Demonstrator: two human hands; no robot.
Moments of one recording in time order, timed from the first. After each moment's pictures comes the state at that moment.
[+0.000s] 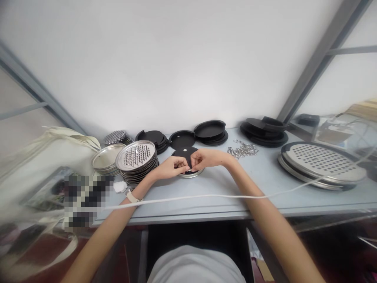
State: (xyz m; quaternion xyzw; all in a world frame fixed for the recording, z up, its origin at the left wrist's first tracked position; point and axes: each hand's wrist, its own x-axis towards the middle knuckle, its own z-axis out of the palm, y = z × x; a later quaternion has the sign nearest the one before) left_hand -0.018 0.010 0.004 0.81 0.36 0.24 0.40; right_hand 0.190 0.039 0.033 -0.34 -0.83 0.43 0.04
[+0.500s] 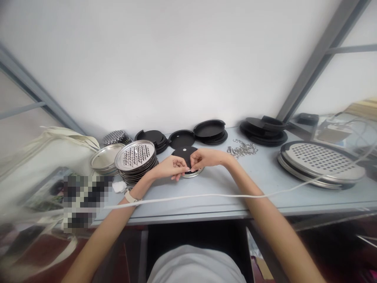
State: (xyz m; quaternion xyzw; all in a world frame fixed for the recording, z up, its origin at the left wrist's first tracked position) left_hand -0.020 0.008 0.010 0.74 0.38 0.18 0.53; right_hand 0.190 0.040 0.030 -0.33 -0.82 0.47 0.04
